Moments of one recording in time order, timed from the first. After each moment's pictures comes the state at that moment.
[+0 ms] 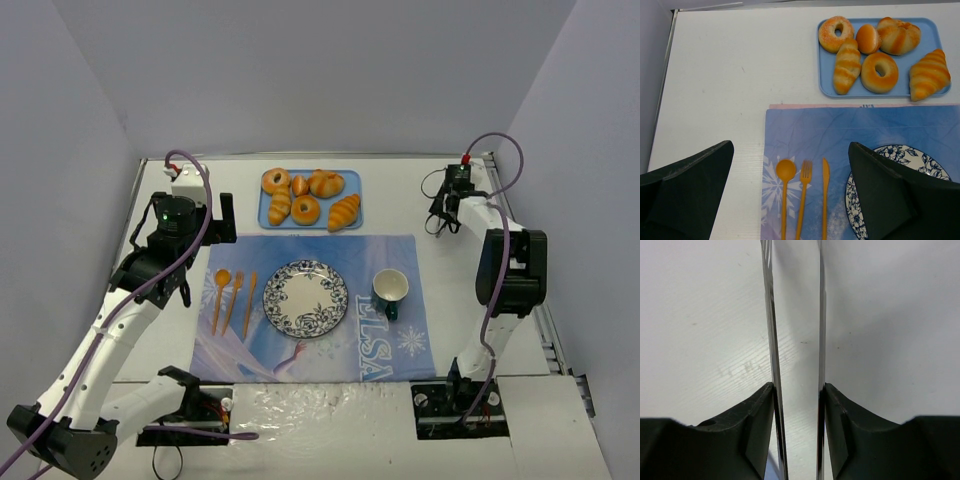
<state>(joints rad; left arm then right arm) -0.38 0.99 1.12 -0.54 -0.32 -0.14 -0.03 1.93 1.31 -0.26 0.24 0.41</state>
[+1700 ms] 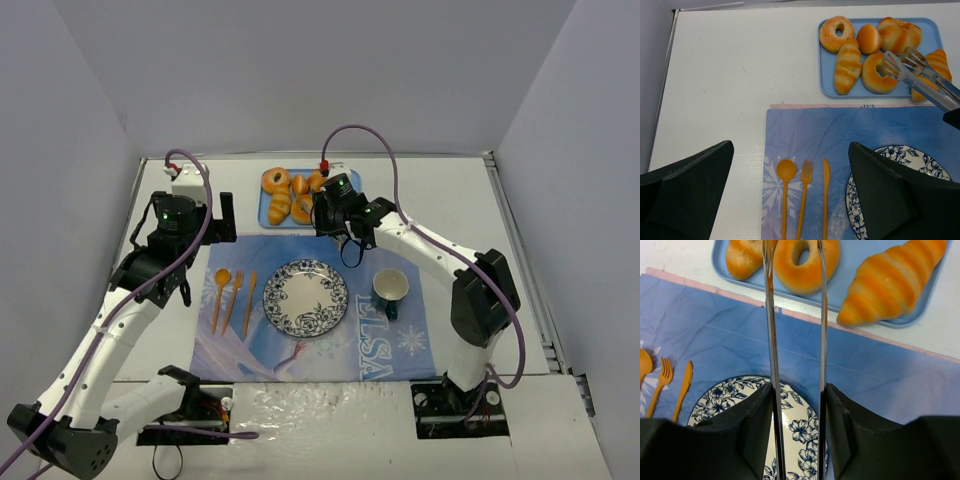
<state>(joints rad) -0.38 0.99 1.12 -0.54 -0.32 -0.14 0.68 1.78 1.44 -0.42 0.17 0.39</state>
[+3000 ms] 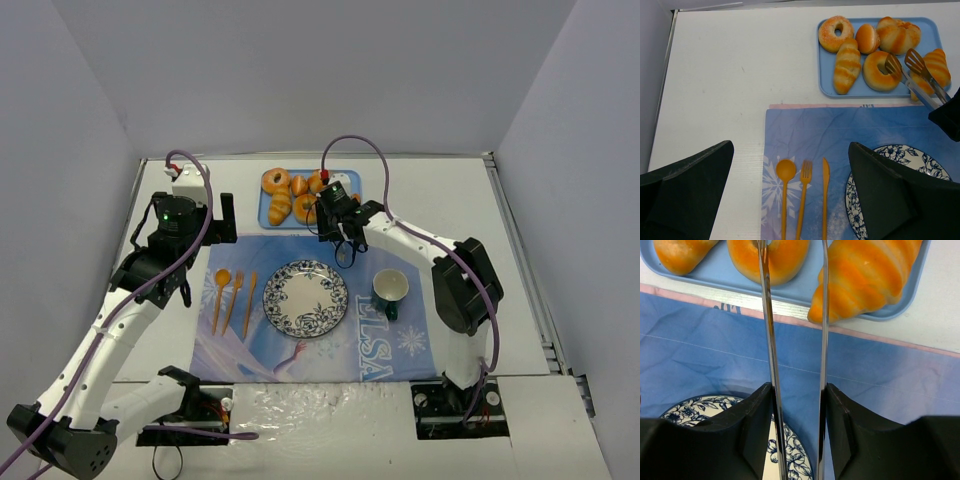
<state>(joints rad) -0.39 0.99 1.12 -0.54 -0.32 -0.14 0.66 1.90 1.44 -0.41 0.24 0.40</state>
